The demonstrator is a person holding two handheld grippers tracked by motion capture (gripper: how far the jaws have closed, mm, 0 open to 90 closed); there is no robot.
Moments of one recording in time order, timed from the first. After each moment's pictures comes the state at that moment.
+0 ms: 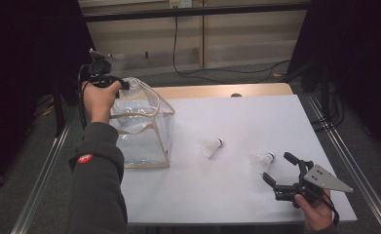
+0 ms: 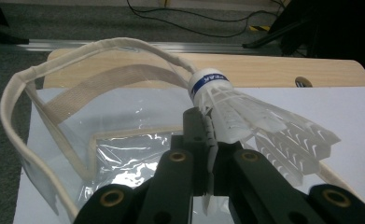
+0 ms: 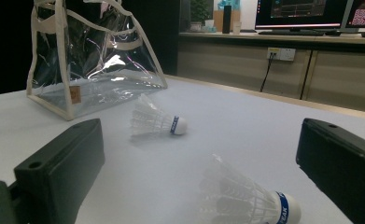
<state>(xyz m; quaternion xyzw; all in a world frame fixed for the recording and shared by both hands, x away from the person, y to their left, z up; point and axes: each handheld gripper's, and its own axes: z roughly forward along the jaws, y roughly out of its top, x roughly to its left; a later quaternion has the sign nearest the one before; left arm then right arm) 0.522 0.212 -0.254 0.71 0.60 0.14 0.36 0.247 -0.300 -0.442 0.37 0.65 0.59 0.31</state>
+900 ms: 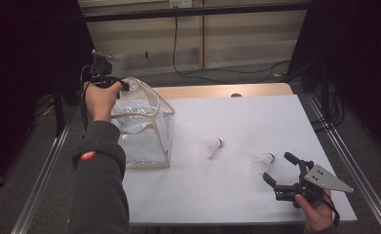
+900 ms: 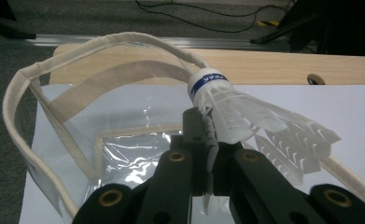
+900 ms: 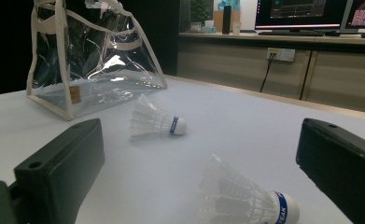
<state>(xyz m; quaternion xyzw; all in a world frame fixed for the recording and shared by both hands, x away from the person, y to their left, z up) 0.530 0.211 -0.262 0.71 0.60 0.14 0.34 0.247 -0.301 -0.442 0.37 0.65 0.59 0.31</state>
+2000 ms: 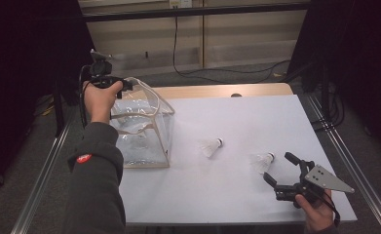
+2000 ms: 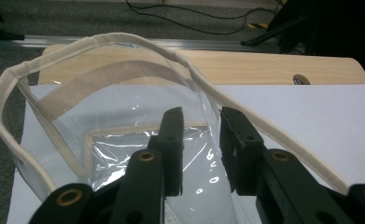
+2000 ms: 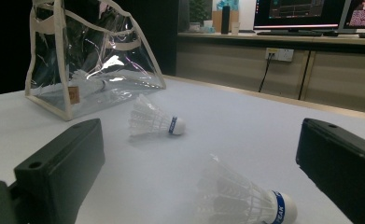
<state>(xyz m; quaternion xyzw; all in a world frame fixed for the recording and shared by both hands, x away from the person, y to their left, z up) 0.521 0.209 -0.255 0.71 0.59 0.12 0.36 0.246 -0.302 -0.441 0.37 0.64 0.59 0.31</state>
